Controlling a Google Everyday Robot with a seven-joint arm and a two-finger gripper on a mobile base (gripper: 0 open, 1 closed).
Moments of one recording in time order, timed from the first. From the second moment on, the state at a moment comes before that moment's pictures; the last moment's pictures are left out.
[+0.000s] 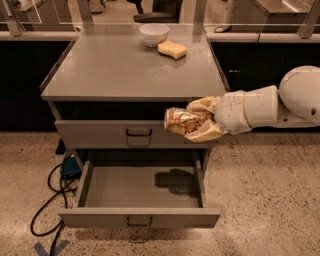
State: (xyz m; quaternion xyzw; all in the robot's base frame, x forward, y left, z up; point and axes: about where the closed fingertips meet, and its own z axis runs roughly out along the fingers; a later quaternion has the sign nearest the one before) arm 0.557 -0.102 0.831 -0.65 0.60 0.11 0.45
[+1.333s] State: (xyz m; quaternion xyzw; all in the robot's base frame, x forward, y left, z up) arm 0.538 -0.122 0.597 -0.61 0.70 0.15 0.34
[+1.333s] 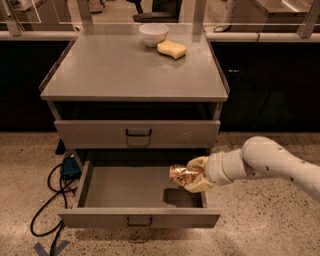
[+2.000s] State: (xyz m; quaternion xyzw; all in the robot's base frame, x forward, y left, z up) arm 0.536 -0.100 0.534 -0.60 0.69 0.18 0.35
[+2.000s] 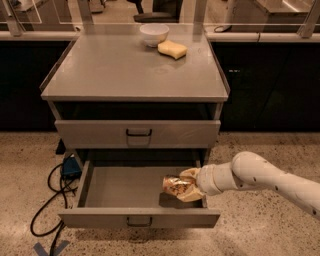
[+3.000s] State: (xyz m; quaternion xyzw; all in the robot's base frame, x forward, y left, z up) arm 0.571 -0.042 0.493 -0.63 0.66 0.21 0.35
